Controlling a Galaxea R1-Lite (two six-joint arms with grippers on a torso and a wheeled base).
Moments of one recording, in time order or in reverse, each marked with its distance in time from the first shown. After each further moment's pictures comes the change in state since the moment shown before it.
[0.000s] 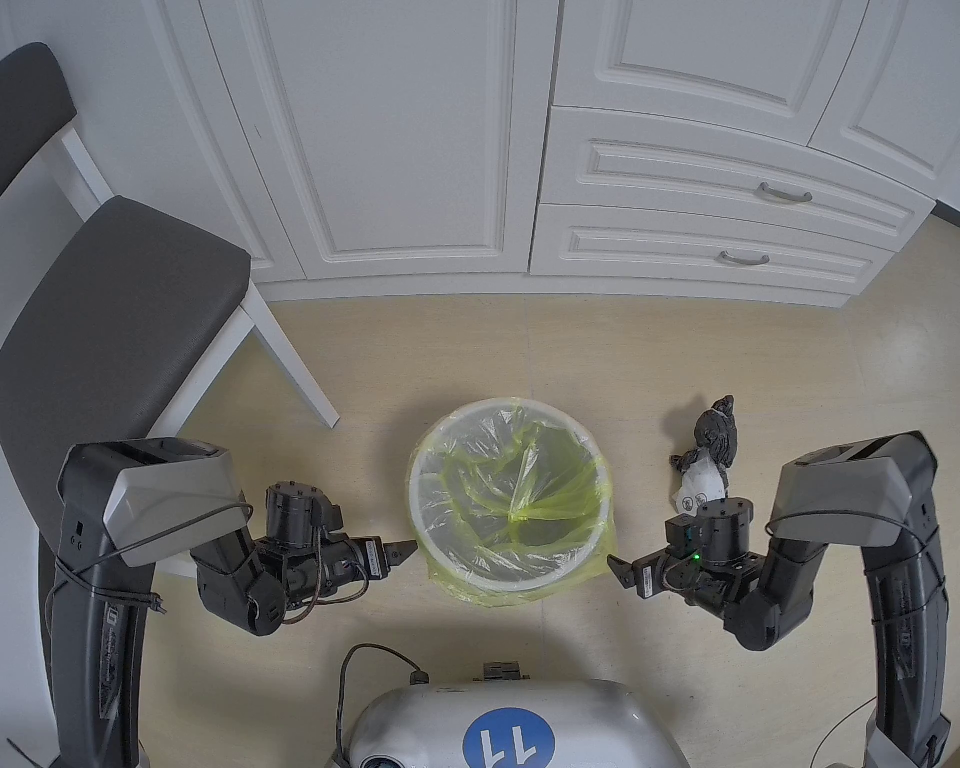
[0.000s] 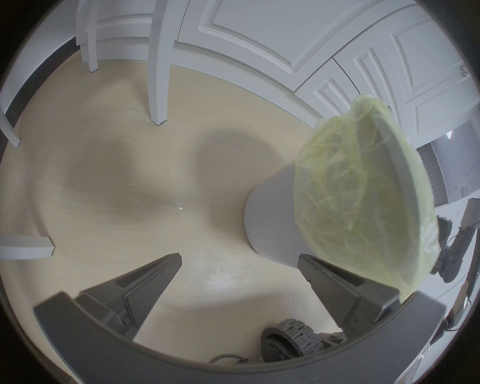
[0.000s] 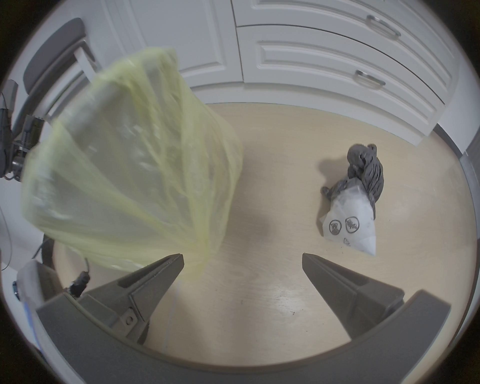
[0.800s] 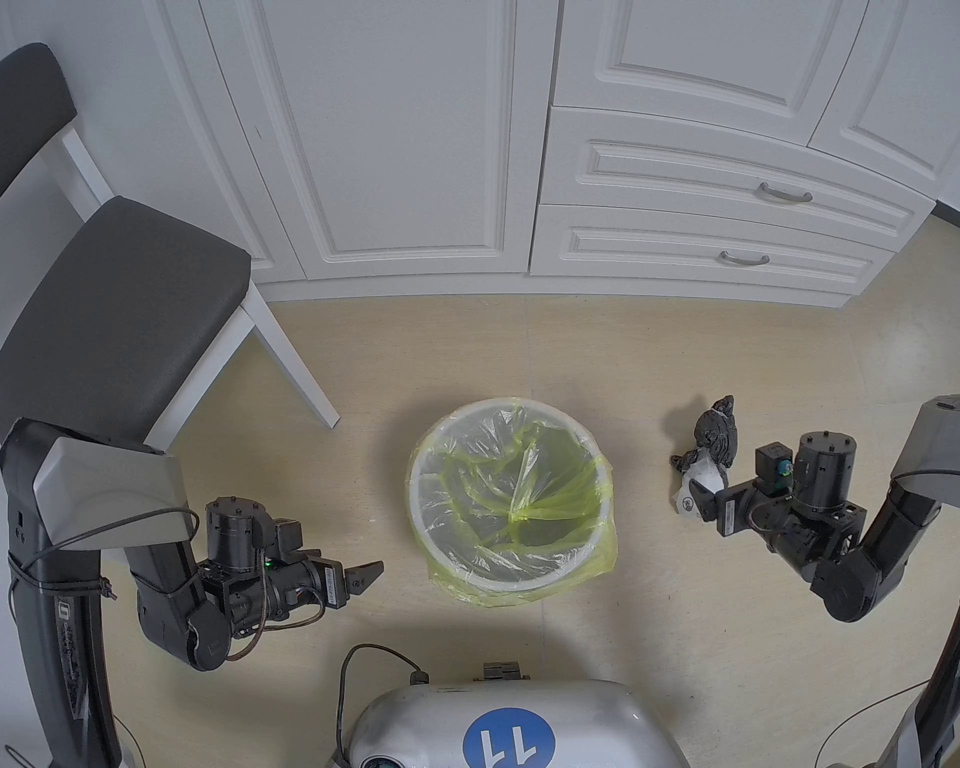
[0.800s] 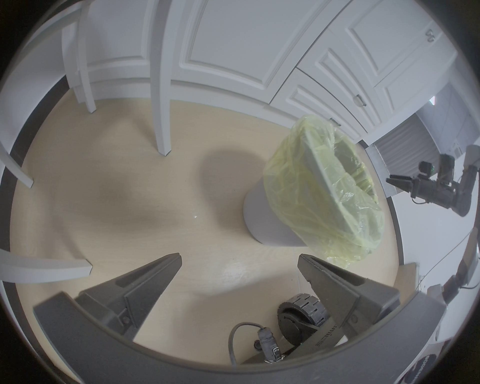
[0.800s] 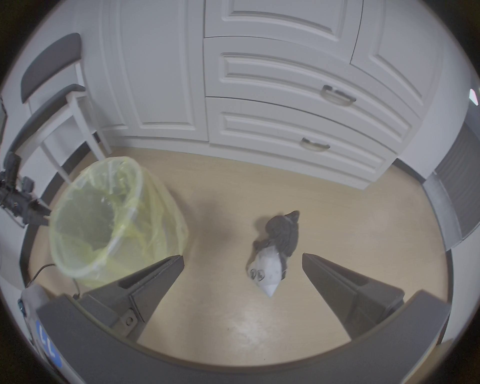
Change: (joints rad) left arm 0.042 -0.174 0.371 -0.233 -0.021 0.189; right arm -0.080 -0.436 0.203 0.028 -0.147 -0.100
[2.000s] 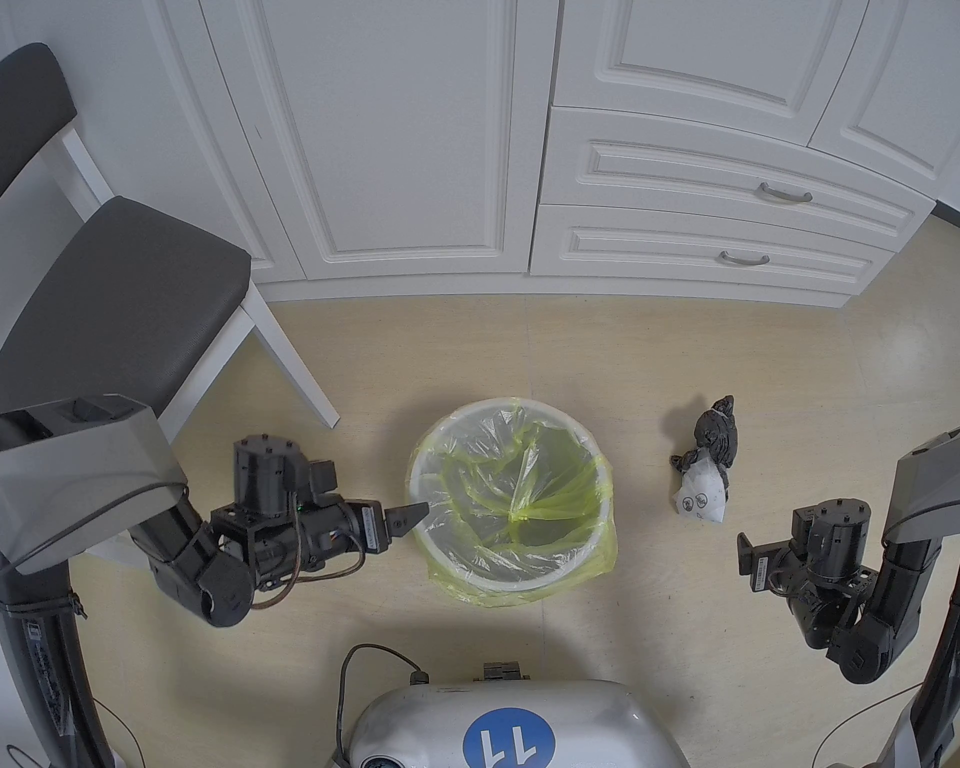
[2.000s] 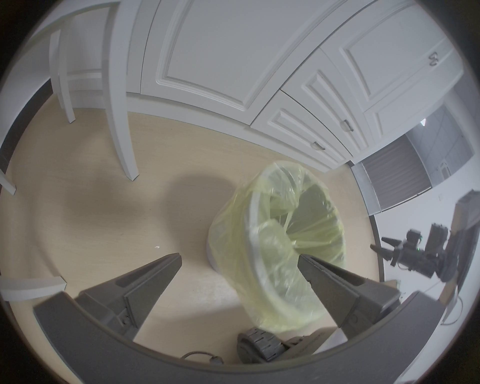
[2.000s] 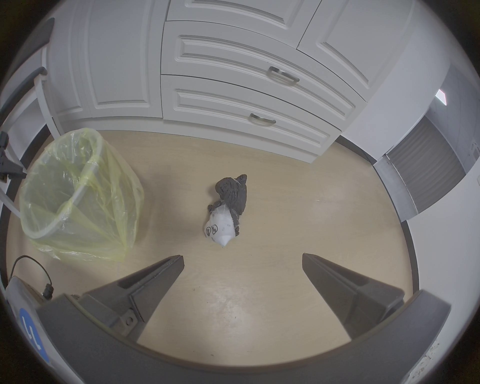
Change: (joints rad) left arm -0.105 -0.140 -0.223 0.256 0.007 -0.131; right arm 0.018 0.051 0.338 -0.272 -0.314 0.106
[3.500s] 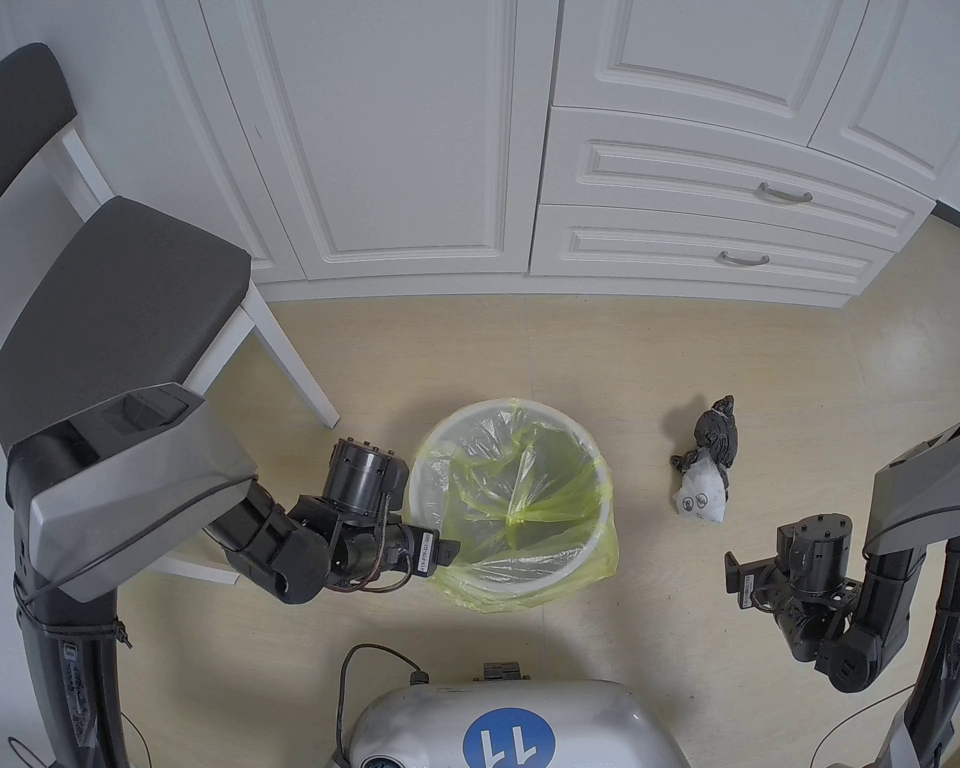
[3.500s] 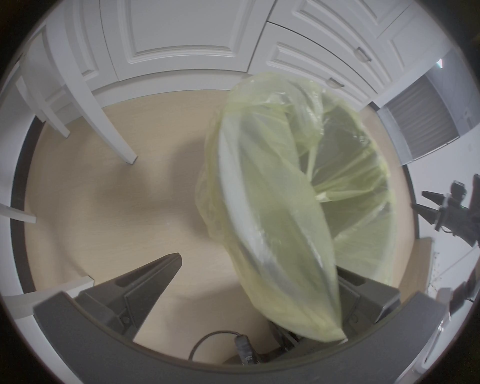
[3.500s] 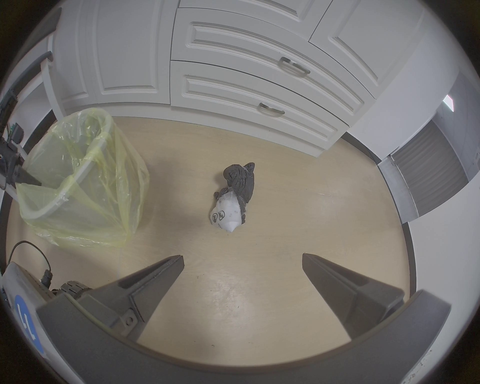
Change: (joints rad) left arm -0.140 0.095 -0.307 0.503 0.273 0.131; right arm 0.043 0.058 0.013 0.000 -0.022 0.010
